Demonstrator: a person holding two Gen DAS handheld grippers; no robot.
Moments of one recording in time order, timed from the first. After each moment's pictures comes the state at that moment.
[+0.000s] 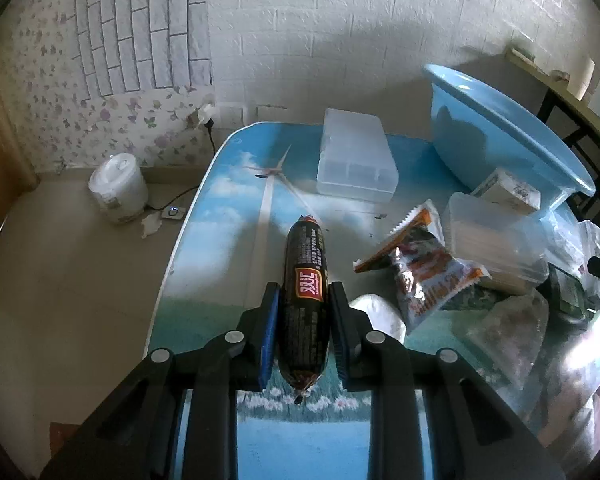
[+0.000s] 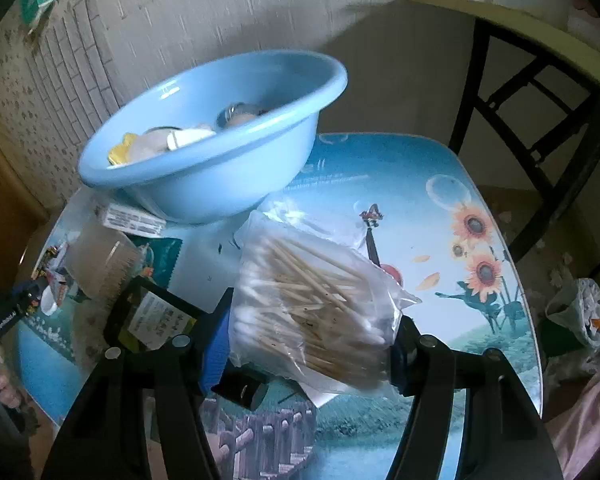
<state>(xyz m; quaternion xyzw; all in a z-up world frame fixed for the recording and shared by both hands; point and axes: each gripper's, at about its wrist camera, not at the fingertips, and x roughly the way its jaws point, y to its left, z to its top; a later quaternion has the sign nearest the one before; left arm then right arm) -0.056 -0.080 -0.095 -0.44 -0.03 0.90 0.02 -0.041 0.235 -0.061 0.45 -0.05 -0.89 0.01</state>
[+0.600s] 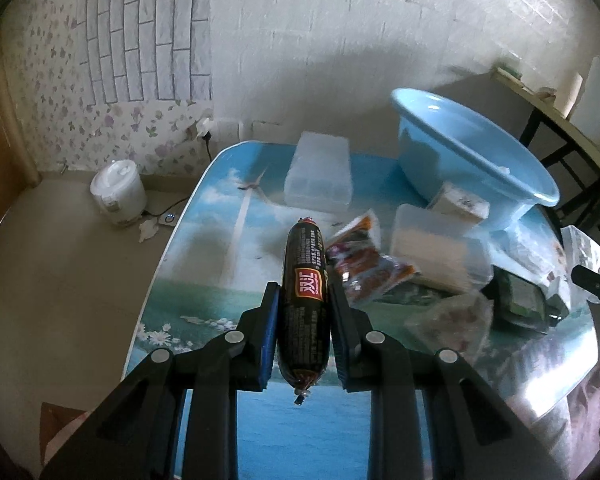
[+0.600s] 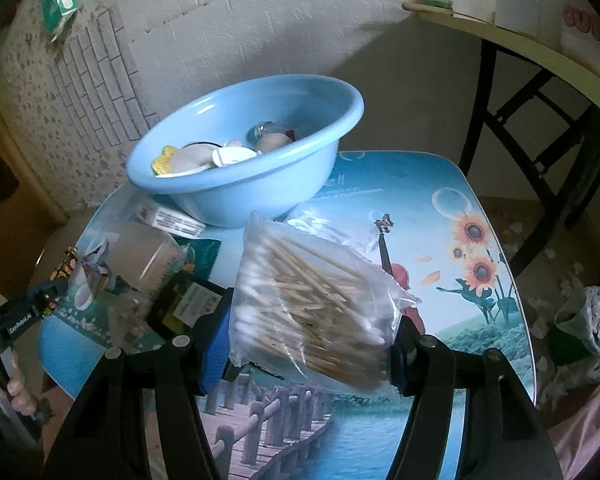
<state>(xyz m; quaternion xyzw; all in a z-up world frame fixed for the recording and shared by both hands) -0.024 -0.057 -0.066 -0.41 -0.05 0.91 0.02 -0.018 0.228 -0.036 0.43 -0.06 -0.90 0.05</state>
